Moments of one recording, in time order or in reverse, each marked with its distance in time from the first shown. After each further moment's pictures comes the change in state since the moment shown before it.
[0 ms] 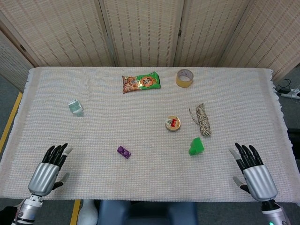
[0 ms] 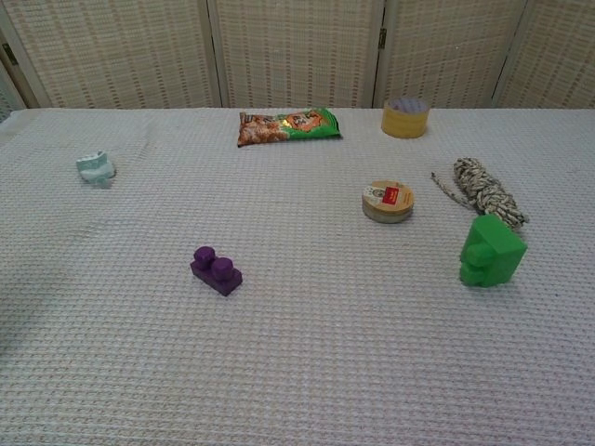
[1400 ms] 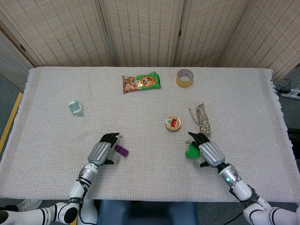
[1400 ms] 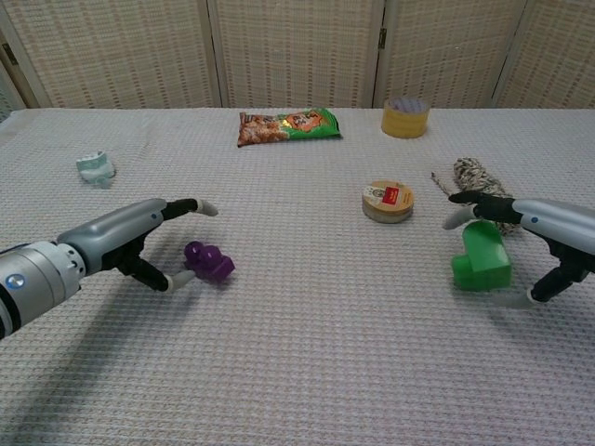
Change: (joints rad) left arm -0.366 -0.438 -0.272 0.213 -0.407 -0.508 -0.101; right arm 0.402 -0.327 0.095 0.420 0.117 -0.517 0.523
